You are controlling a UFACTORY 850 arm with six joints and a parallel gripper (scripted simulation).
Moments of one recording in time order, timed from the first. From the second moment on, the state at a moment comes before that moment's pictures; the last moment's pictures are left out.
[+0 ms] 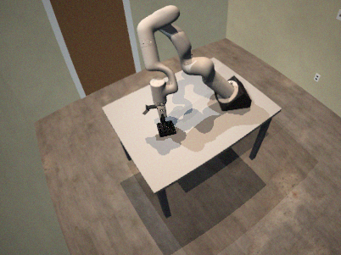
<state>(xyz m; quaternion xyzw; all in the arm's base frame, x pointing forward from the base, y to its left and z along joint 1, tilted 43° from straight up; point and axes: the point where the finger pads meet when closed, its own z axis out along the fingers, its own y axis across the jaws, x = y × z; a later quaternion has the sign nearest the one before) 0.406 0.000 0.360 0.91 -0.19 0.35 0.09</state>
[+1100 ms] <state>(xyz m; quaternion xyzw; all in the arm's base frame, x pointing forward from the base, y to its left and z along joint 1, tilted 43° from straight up) 0.414 -0.004 0.351 0.91 -0.19 0.35 0.09</state>
